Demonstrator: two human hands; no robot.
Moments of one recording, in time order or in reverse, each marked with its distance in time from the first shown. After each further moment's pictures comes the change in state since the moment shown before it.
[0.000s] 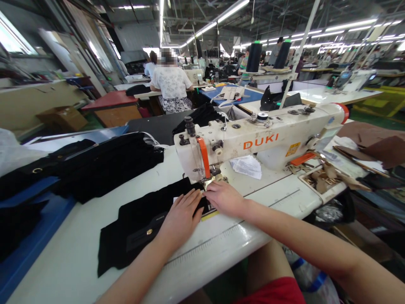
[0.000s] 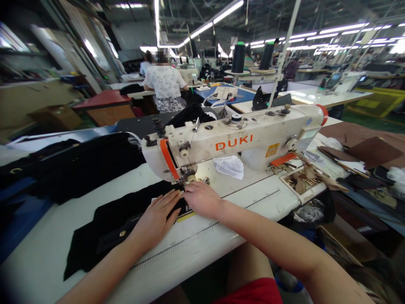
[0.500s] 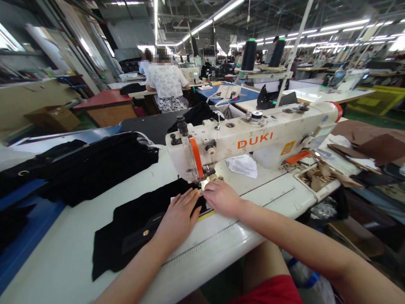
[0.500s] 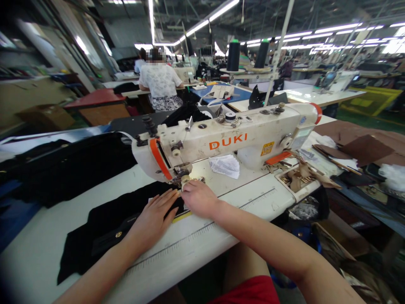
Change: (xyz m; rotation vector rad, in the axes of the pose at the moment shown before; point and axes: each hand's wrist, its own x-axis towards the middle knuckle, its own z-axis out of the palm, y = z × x) left_hand 0.005 0.004 0.004 -0.048 0.000 -0.010; right_hand -0.006 0.003 0.002 0.003 0.060 0.026
